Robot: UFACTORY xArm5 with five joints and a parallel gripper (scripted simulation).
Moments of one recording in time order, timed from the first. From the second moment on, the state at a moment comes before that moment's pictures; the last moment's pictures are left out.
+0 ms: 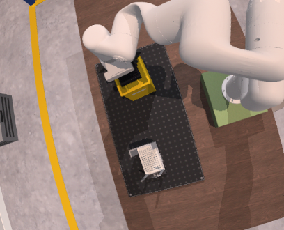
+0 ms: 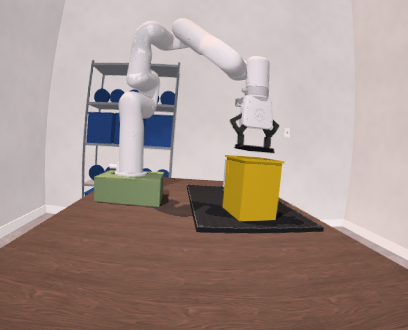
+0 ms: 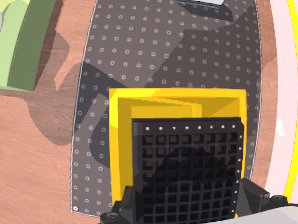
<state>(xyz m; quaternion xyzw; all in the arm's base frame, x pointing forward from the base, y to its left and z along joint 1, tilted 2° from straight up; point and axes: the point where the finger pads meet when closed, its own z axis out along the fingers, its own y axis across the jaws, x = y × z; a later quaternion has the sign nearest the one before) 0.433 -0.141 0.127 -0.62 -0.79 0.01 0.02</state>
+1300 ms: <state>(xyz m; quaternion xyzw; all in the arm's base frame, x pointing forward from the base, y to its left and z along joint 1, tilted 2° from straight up) 0.433 -0.141 0.124 -0.62 -0.79 0.01 0.02</state>
